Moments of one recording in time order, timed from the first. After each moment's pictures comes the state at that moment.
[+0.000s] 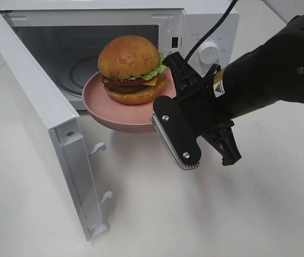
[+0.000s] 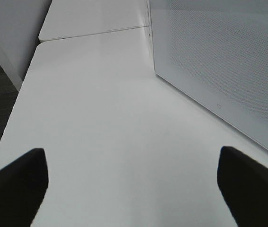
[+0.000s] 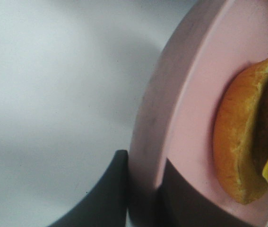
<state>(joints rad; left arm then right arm) -0.02 0.00 -0.50 0.02 1.04 0.13 0.69 1.57 -0.87 -0.16 0.20 -1.44</state>
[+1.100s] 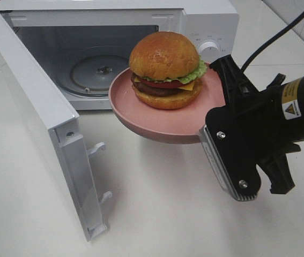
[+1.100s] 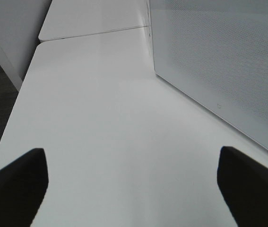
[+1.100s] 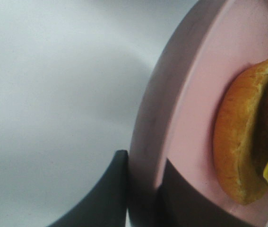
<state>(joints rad) -0.02 0.00 -0.50 0.02 1.04 0.13 0.69 1.27 -0.66 -0.21 0.25 -1.31</state>
